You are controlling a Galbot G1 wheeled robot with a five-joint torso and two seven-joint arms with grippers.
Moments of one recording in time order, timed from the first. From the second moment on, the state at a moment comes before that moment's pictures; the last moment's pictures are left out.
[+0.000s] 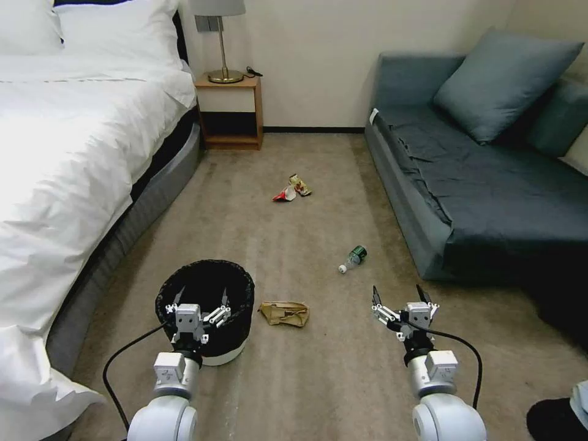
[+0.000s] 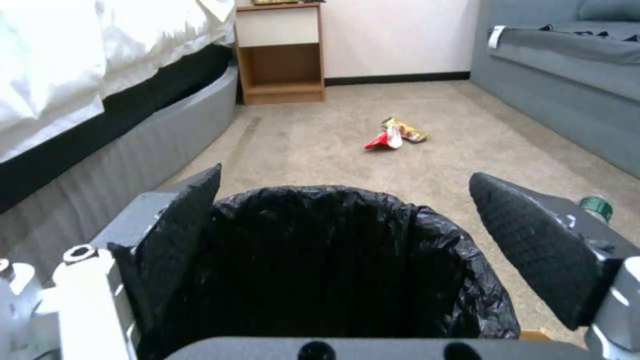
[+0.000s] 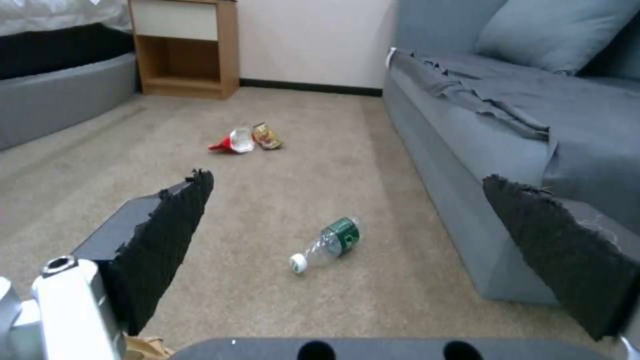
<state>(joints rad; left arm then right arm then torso) 1.55 -1.50 -0.55 -2.00 0.00 0.00 0.00 -1.55 1.50 0.55 2.00 0.00 0.00 0.00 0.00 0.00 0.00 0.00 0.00</state>
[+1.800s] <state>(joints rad) 1.19 -1.18 -0.69 -1.86 -0.72 0.73 -0.39 -1.53 1.61 0.59 2.29 0.02 -0.10 0.16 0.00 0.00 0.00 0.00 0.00</state>
